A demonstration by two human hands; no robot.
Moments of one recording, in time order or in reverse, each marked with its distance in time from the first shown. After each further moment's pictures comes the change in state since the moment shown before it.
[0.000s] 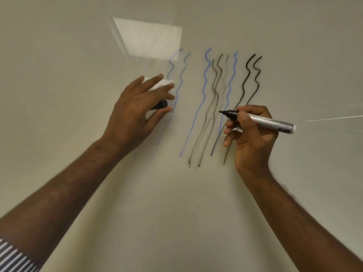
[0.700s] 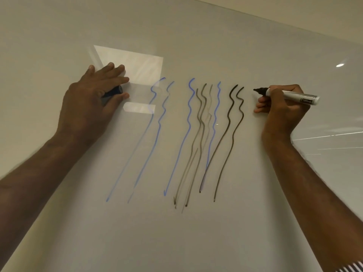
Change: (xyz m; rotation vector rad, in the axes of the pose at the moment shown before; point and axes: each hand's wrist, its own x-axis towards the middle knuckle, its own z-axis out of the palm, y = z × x) left_hand 0.049 -0.077 0.002 0.013 0.163 -0.182; right_hand 0.157 -0.007 -0.053 -0.296 0.360 -0.318
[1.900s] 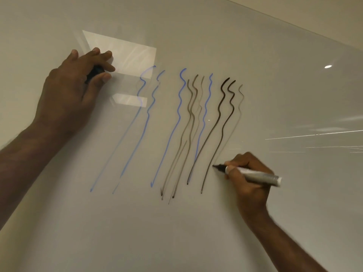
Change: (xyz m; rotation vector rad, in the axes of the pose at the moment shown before) left_hand -0.005 0.013 -0.007 -0.141 -0.018 -0.034; right_hand -0.146 -0.014 -0.074 -0.219 -0.417 0.003
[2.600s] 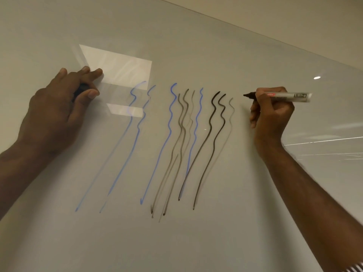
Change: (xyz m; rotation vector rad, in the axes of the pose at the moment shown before) left_hand -0.003 -0.013 0.007 -0.063 0.012 -0.014; right_hand 0.174 0.007 -0.018 0.120 0.251 -0.022
